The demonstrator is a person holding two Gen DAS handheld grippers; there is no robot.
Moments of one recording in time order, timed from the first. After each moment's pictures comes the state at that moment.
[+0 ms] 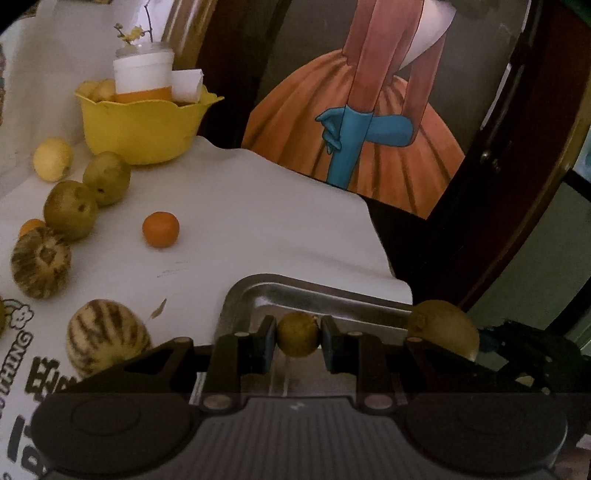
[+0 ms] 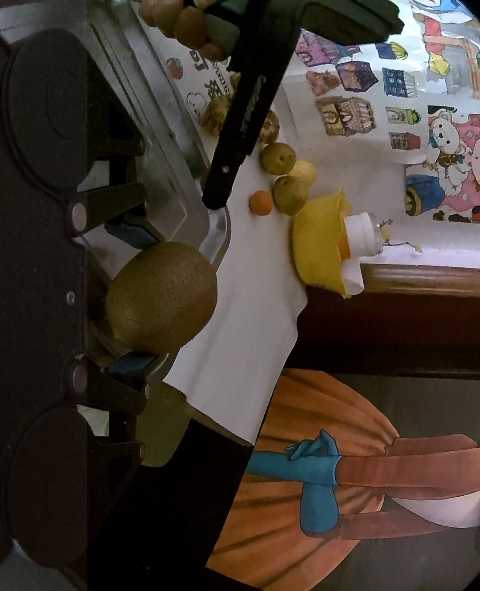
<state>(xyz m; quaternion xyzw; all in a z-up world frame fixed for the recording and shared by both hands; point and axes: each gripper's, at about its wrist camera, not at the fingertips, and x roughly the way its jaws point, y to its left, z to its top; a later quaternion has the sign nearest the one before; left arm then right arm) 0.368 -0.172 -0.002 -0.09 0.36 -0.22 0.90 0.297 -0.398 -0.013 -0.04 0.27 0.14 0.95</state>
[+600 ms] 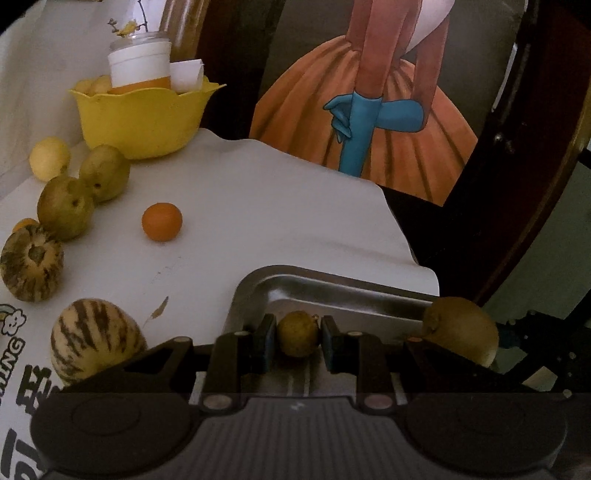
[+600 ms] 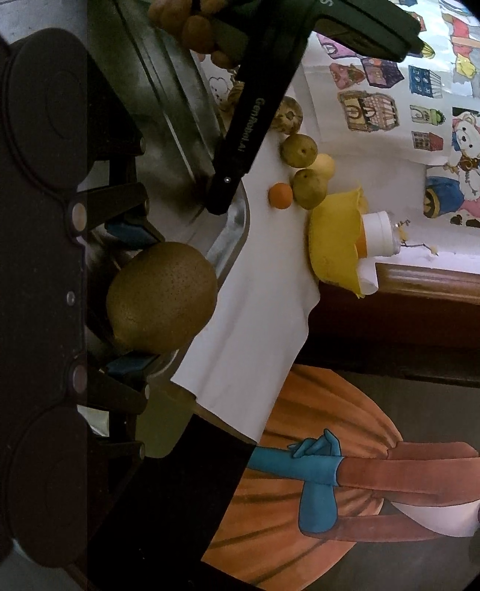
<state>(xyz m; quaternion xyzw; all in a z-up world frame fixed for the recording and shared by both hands) 0.375 -0.179 -0.017 -0.06 0.36 -0.20 0.91 0.302 -0.386 -0.026 -0.07 0.27 0.12 0.95</state>
